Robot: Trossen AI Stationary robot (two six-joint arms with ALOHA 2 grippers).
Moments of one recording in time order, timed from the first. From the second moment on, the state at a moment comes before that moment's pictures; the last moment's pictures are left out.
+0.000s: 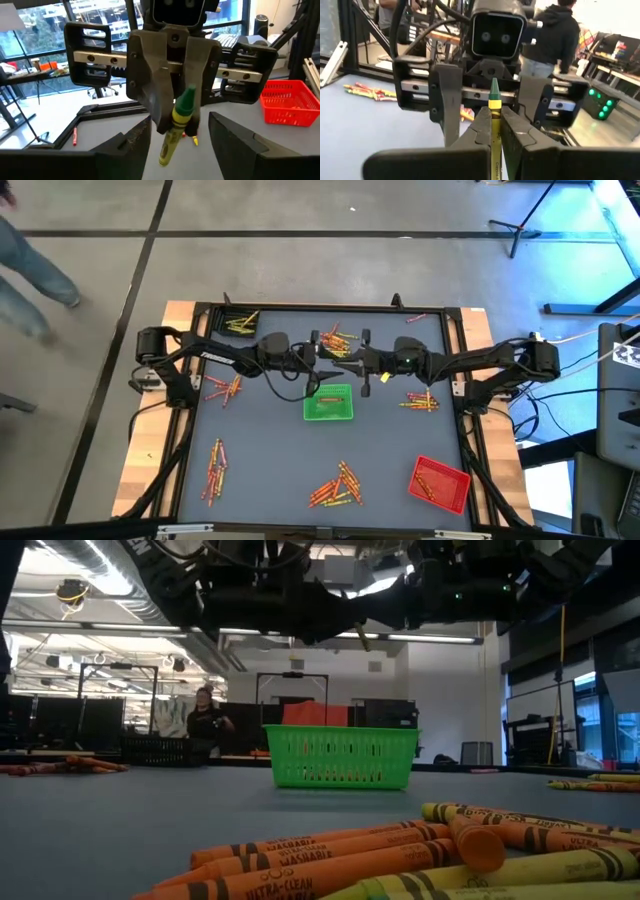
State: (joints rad) left arm 0.19 1.70 0.82 0.86 0.21 0.14; right arm -0.17 1.43 0.62 0.80 -0.18 -0.27
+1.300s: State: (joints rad) left arm 0.27 1.35 0.82 -0.16 -0.58 0.19; right arm -0.17 1.15 0.62 0.24 0.09 -0.19
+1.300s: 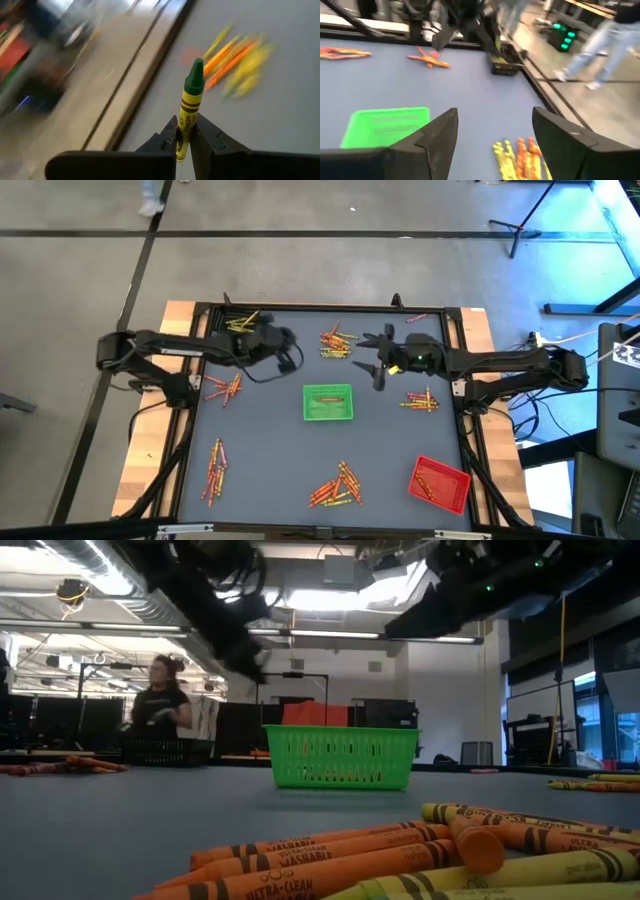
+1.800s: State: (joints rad) left arm 0.73 1.32 0.73 -0.40 -0.56 0.13; right arm -0.17 1.15 0.62 0.24 0.15 -0.19
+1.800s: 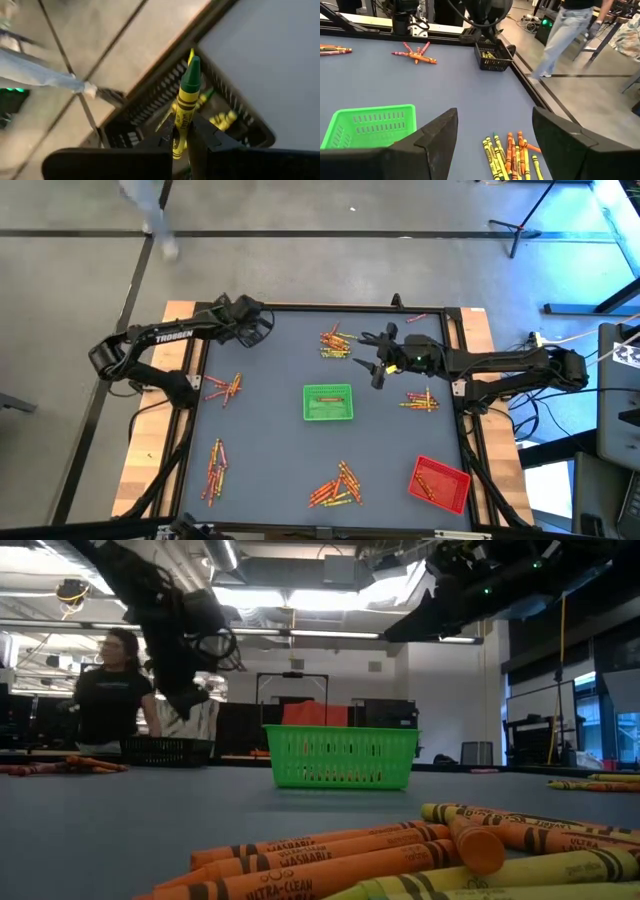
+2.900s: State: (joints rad) left arm 0.40 1.31 0.67 0.40 -0.01 0.09; right arm -0.17 1.15 0.62 0.15 0.39 -0.16
